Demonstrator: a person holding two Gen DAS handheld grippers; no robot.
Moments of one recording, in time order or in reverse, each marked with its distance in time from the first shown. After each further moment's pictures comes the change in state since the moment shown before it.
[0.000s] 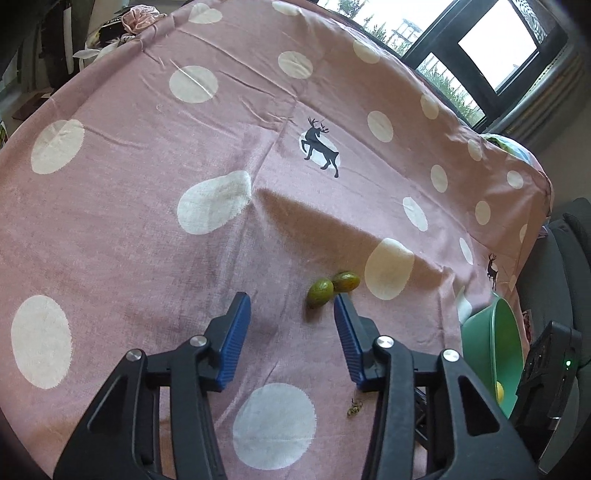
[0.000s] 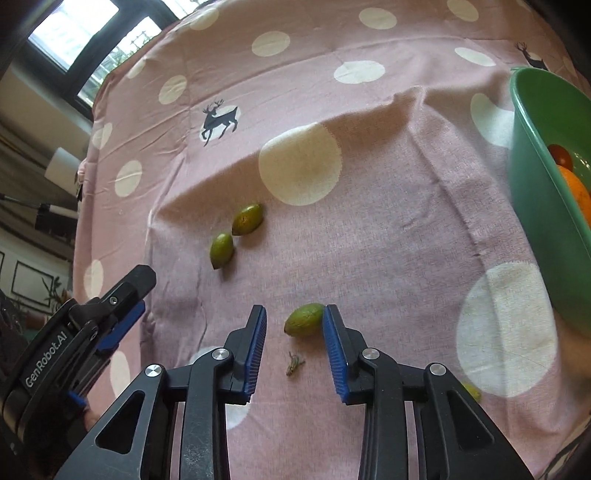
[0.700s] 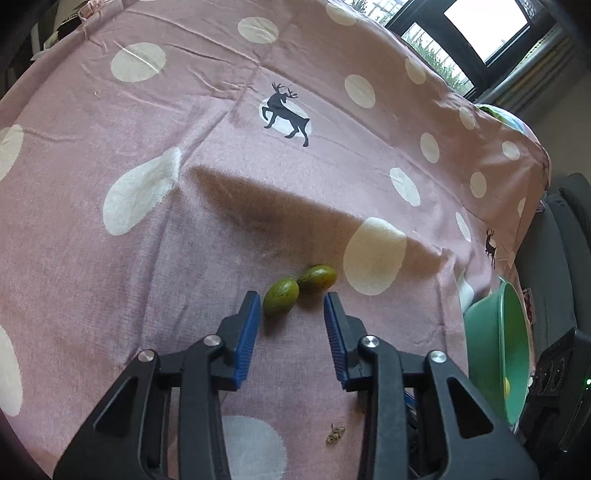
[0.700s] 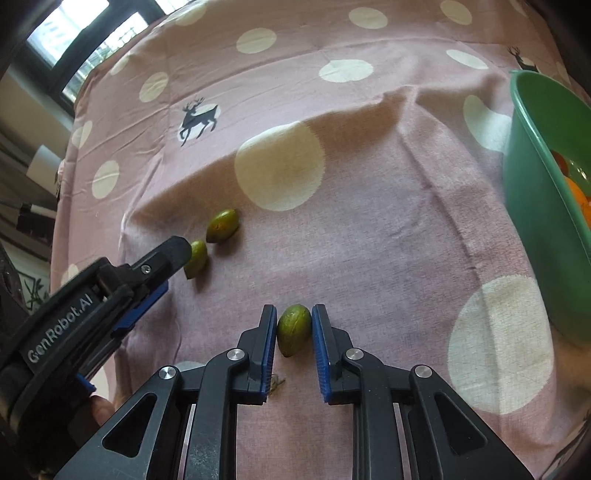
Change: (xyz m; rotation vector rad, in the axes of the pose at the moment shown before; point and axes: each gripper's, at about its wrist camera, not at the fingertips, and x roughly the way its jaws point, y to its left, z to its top) left arm 0.047 -0.026 0.006 0.067 0.085 -0.031; right arm 0.006 -0.009 0.008 0.018 0.003 -0.055
